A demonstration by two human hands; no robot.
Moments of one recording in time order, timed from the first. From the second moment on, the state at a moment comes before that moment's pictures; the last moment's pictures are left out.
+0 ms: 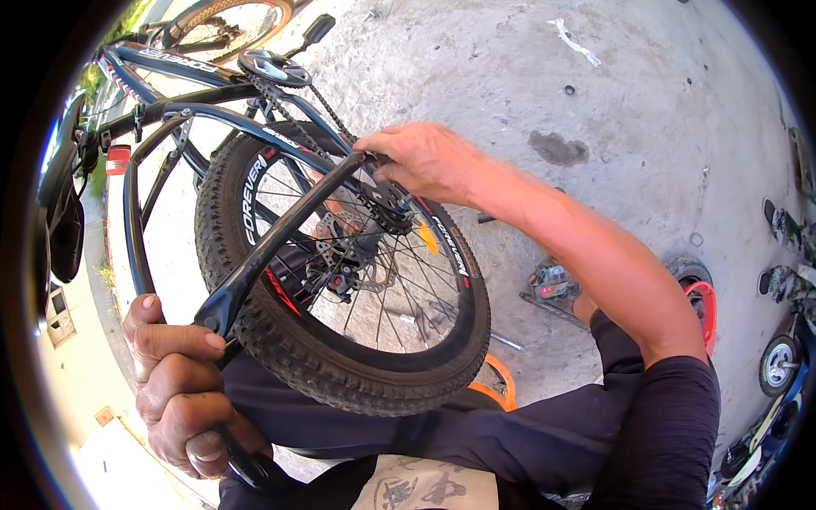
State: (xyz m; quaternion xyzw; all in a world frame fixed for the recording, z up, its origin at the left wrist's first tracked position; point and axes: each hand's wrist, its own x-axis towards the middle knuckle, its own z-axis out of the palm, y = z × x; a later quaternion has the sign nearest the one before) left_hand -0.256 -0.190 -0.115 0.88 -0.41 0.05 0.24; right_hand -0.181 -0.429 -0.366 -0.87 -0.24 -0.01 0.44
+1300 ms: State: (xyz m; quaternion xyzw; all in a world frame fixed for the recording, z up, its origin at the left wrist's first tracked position) left_hand -0.258 -0.198 -0.114 0.89 -0.37 0.06 0.24; right_hand -0.289 -0.556 -0.461 -0.58 0.34 0.25 0.69
